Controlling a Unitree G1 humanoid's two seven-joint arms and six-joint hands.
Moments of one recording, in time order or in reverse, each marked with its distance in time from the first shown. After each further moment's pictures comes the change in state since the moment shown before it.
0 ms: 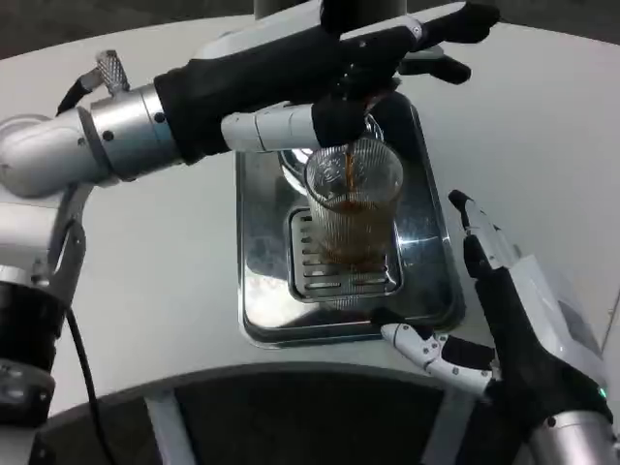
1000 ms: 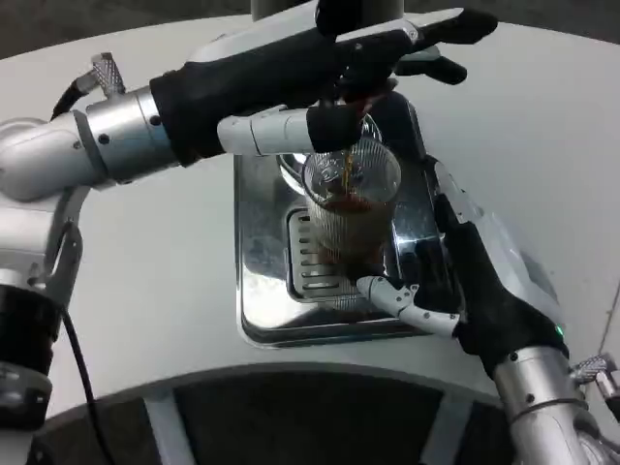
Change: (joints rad) left arm 0.009 0.005 0.003 0.002 -0.002 -0.023 0.000; right arm -0.255 -0.077 0.009 0.242 0.147 0.027 -0.077
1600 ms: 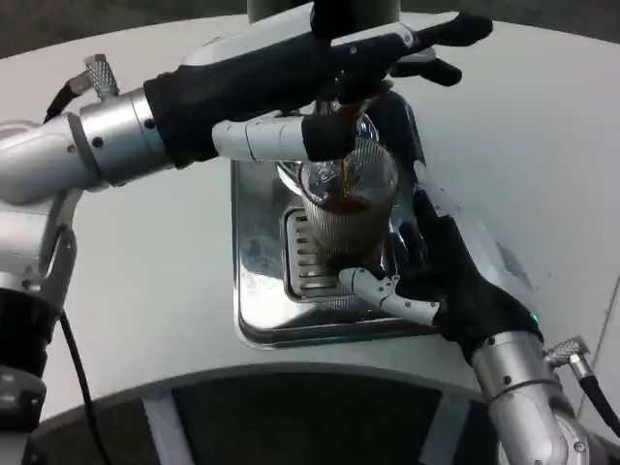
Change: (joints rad) left arm 0.008 0.013 0.000 -0.002 0.001 -0.027 0.001; right arm -0.088 -0.003 0.021 0.113 0.052 0.009 -0.027
